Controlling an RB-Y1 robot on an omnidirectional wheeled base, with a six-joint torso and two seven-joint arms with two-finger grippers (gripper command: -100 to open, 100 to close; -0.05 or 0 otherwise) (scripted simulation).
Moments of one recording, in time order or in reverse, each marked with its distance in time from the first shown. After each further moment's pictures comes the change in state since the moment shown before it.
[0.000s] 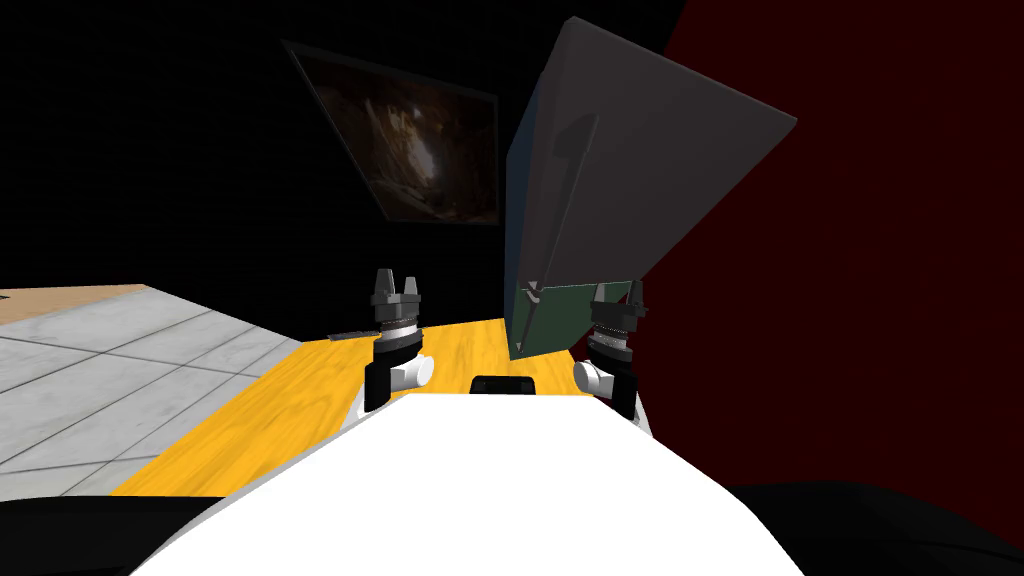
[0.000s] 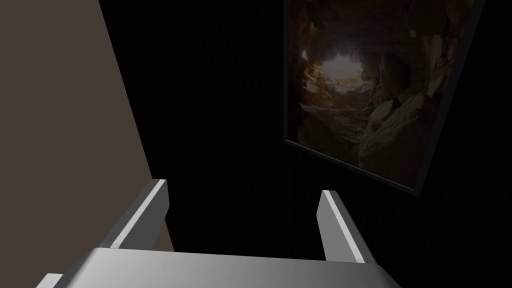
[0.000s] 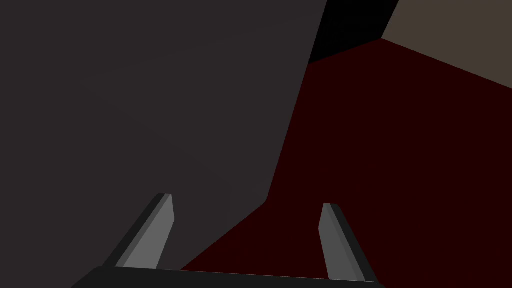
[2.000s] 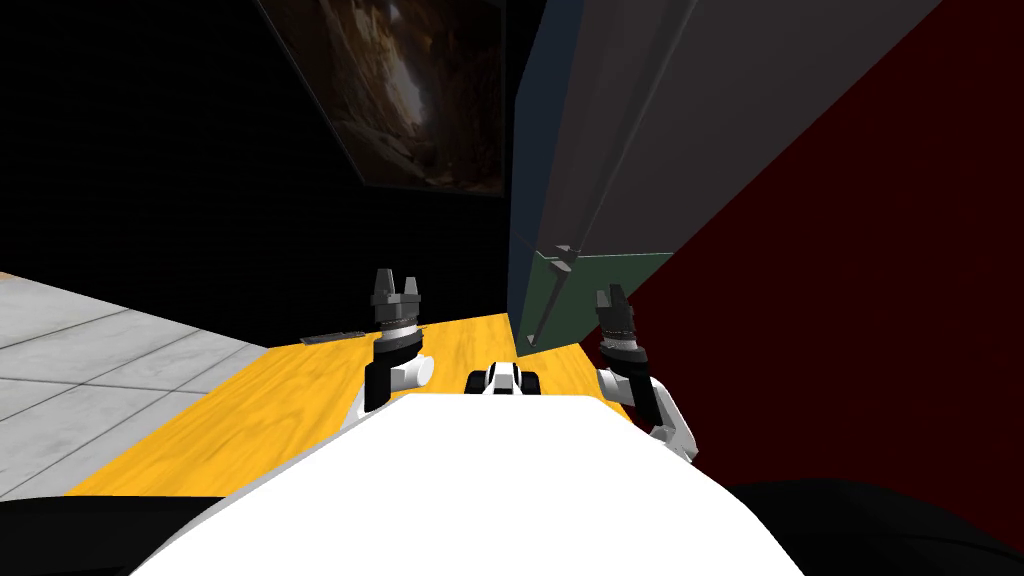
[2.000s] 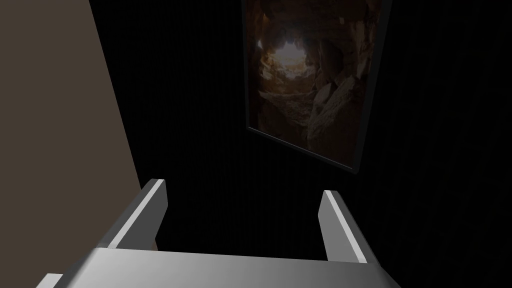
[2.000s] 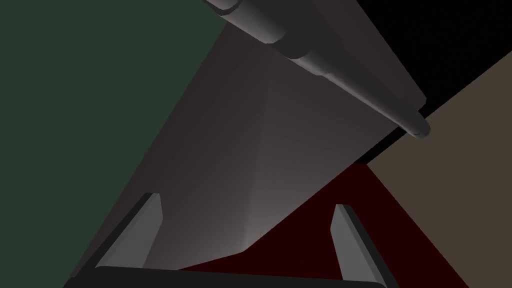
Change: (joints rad) left arm 0.000 0.000 0.000 0.000 0.000 0.000 0.000; right arm 0.035 -0.230 -0.127 0.051 0.178 0.040 0.130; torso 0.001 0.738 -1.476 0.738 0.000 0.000
